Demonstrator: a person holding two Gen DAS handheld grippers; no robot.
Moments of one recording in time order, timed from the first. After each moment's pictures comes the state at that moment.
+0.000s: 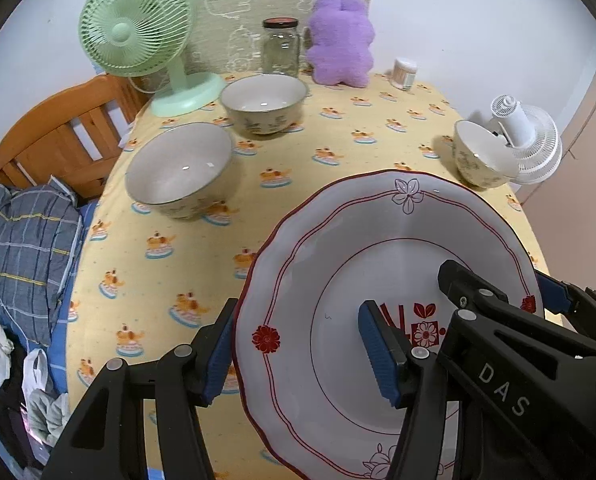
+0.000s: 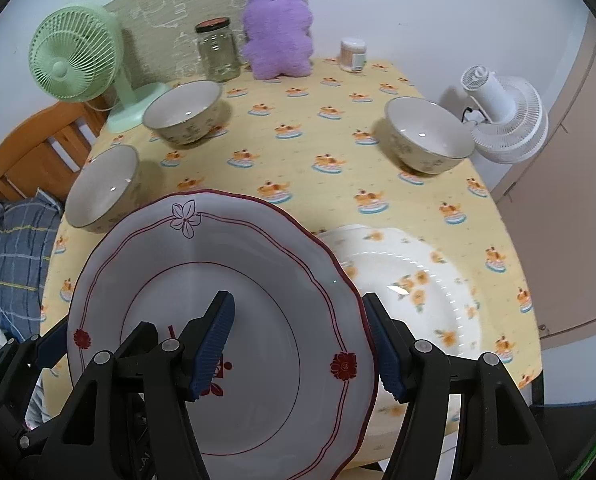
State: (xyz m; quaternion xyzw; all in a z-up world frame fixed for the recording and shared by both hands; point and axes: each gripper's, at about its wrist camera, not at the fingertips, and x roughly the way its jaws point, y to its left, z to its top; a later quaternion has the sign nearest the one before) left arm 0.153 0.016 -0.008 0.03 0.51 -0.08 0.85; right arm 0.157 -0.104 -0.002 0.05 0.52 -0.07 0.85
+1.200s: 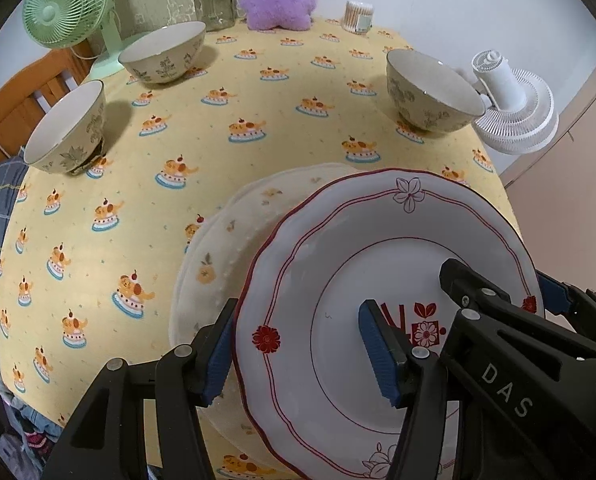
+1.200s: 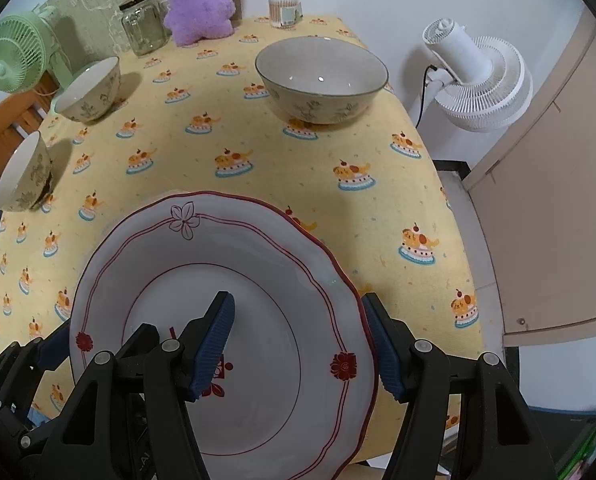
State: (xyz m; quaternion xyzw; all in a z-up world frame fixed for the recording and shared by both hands) left arm 0.142 -0.117 -0.065 0.01 0.57 -0.08 0.81; right arm 0.150 -0.242 -0.052 0.04 0.57 -0.08 0.82
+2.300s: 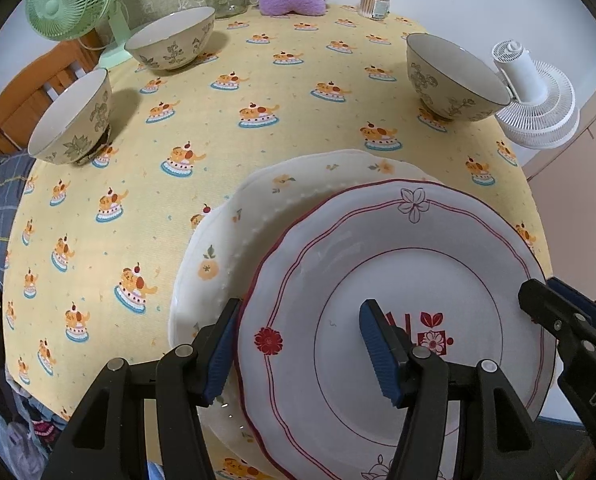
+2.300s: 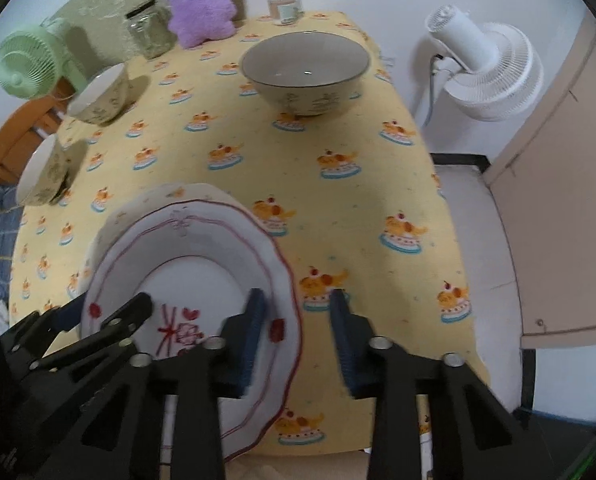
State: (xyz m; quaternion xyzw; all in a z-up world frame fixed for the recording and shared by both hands) left arm 0.149 -0.121 -0.076 0.02 0.59 -0.05 0.81; right arm 0.134 -0.275 -0.046 0.06 0.57 -0.02 0.82
